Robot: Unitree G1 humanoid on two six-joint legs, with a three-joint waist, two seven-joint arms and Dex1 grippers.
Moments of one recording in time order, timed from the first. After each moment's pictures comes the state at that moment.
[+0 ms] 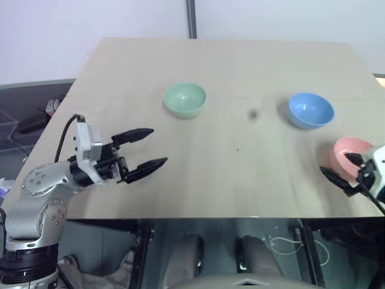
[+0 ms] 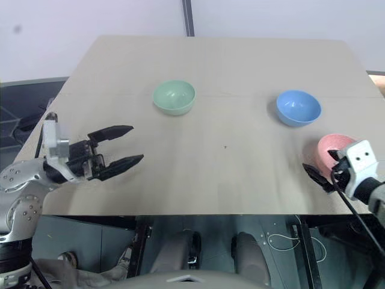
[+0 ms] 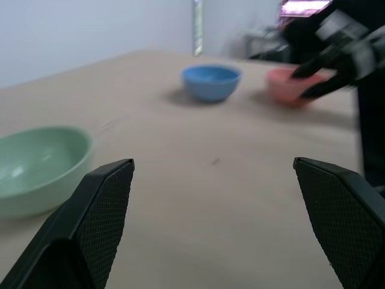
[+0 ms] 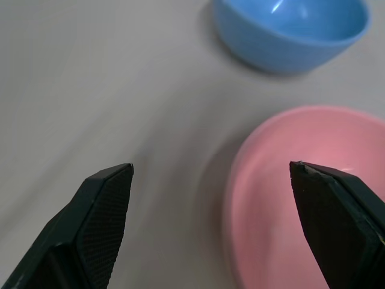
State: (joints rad) left arm -0.04 0.75 0.34 -0.31 -0.78 0.30 -1.18; right arm 0.17 -0.77 -0.40 -0.33 0.38 0.60 0.60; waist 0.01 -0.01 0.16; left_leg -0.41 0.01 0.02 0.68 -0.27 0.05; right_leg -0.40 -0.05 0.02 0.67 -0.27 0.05
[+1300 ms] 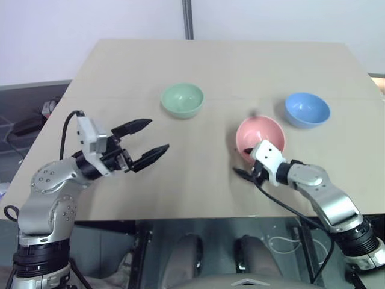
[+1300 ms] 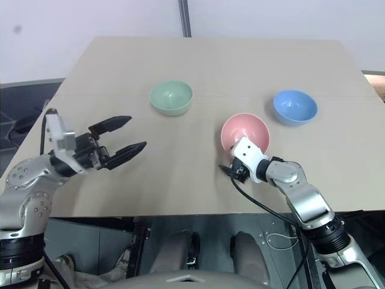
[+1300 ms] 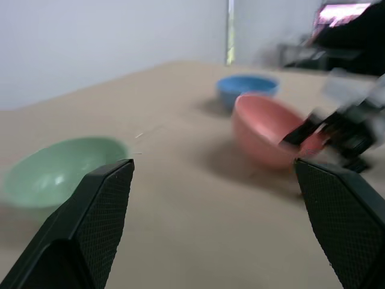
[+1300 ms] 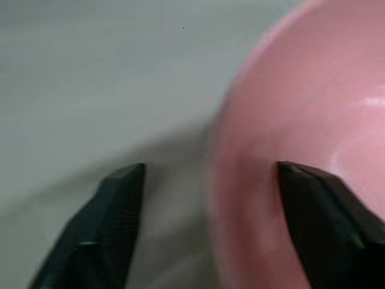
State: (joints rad) left arm -0.11 0.69 0.28 -0.30 -0.55 0.28 -0.92; right arm -0.25 -0.55 0.24 -0.39 0.18 0.55 0.64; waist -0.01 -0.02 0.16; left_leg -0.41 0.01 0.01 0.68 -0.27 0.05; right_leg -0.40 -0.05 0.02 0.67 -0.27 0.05
